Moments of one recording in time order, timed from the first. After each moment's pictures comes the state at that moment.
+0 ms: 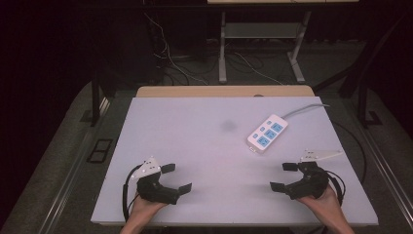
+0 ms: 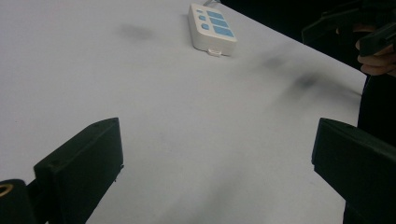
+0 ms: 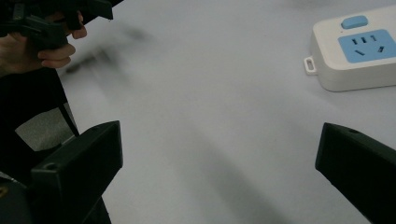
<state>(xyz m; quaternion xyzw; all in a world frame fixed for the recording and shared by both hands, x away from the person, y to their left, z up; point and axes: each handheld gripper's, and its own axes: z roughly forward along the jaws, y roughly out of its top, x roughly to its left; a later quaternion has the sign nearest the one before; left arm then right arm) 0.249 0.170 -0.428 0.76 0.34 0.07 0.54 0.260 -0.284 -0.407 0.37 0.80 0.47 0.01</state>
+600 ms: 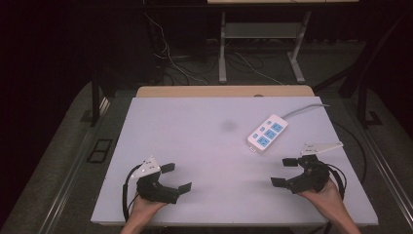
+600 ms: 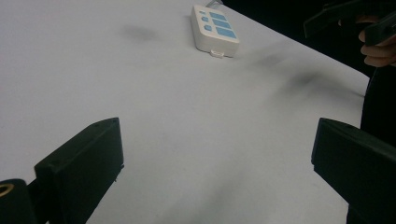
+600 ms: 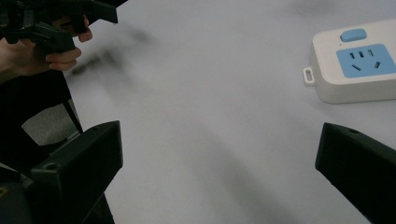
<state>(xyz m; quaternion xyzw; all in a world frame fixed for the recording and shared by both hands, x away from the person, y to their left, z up) 0.250 0.171 -0.429 0.76 0.35 0.07 0.55 0.271 -0.284 -0.394 0.37 0.81 0.46 0.00</state>
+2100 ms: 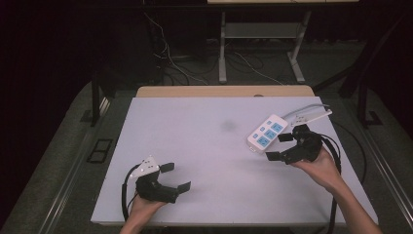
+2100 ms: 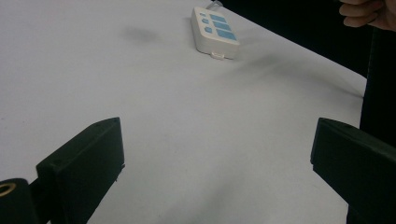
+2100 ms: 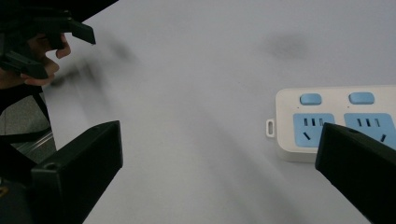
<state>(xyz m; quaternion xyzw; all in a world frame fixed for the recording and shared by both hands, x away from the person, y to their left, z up) 0.251 0.173 -0.429 0.76 0.35 0.07 0.55 0.333 -0.272 -0.355 0.35 0.83 0.43 0.01</state>
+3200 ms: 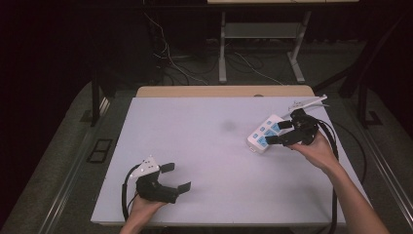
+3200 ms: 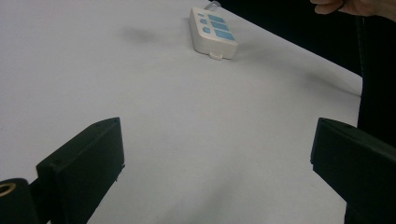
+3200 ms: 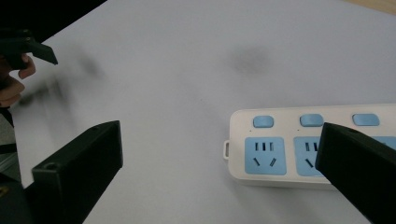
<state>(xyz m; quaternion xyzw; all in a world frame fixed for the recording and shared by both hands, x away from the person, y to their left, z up) 0.251 0.173 -0.429 0.76 0.34 0.07 0.55 0.381 -0.279 -0.355 0.37 0.83 0.42 0.01</state>
